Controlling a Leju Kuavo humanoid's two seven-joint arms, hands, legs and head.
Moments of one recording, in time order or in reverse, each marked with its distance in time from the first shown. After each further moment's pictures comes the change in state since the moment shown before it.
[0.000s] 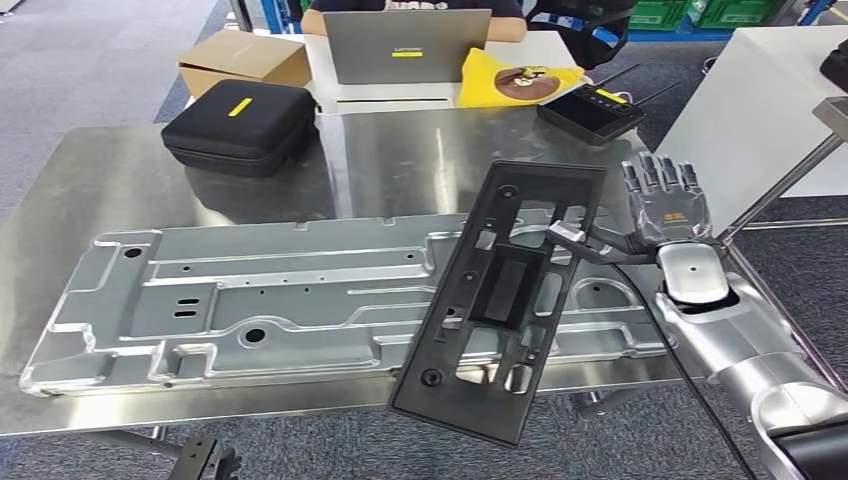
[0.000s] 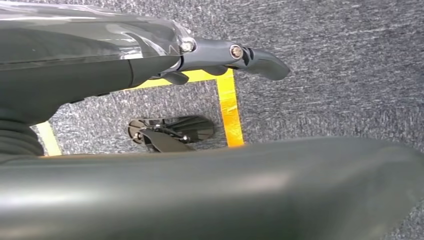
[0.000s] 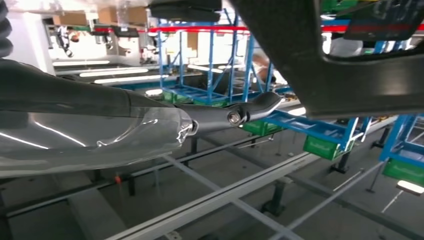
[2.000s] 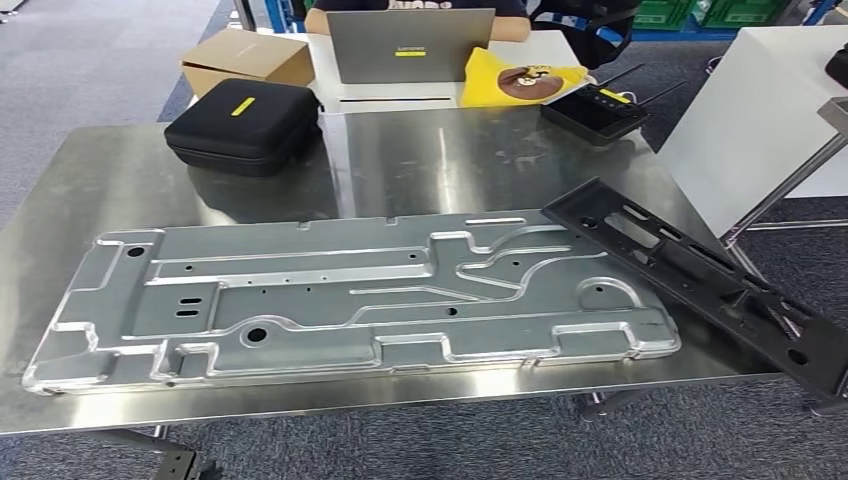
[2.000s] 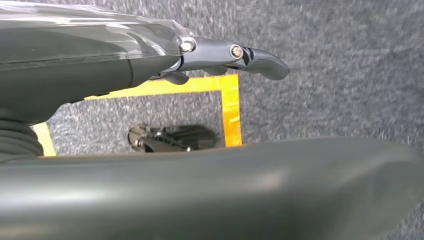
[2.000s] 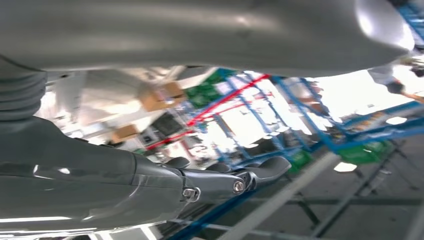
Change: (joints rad) left arm 0.041 0.026 0.004 0.000 0.048 0.018 -0.062; right arm 0.078 -0.540 -0.520 -0.465 -1.025 0.226 -0.273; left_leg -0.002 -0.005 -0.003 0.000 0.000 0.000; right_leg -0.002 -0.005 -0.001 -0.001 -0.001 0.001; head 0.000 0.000
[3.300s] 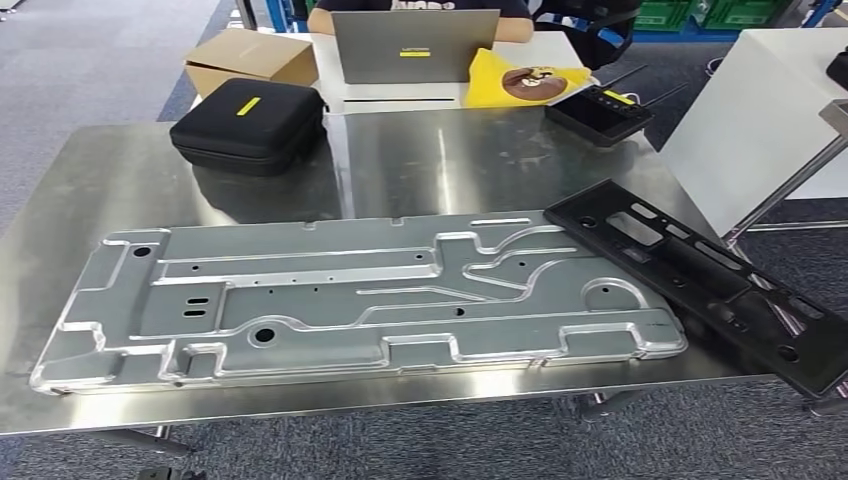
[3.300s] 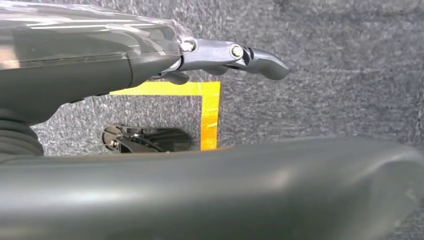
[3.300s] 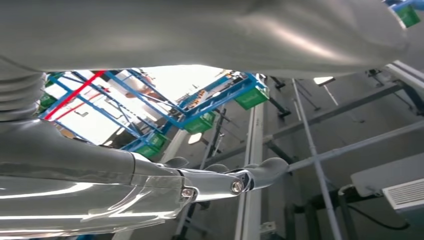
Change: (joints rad) left arm 0.040 0.008 0.060 0.000 0.051 -0.012 -0.135; right arm 0.934 0.447 -0.543 -1.005 -0.173 -0.141 -0.376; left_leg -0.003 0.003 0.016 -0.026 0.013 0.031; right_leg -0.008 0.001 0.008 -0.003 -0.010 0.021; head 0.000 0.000
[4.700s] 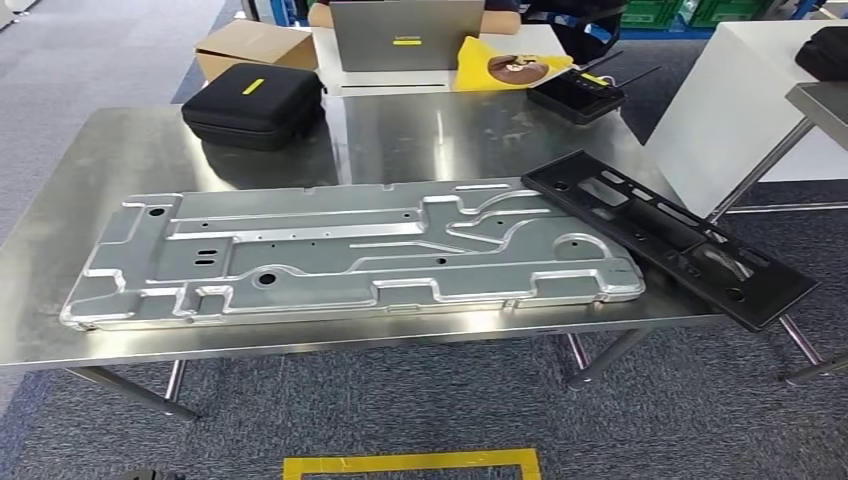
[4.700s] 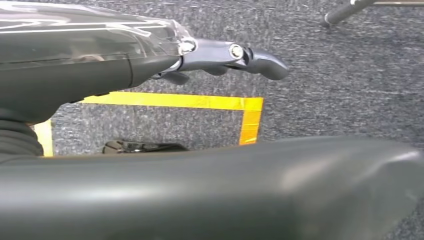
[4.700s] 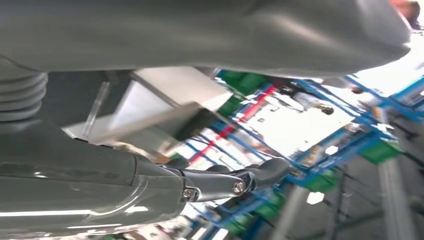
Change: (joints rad) left arm -0.001 0.013 0.042 0.000 -0.004 0.027 -0.005; right arm 0.165 0.598 -0.050 0.078 0.148 0.337 -0.181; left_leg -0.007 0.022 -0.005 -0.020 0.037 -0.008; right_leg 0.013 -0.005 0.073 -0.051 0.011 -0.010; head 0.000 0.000
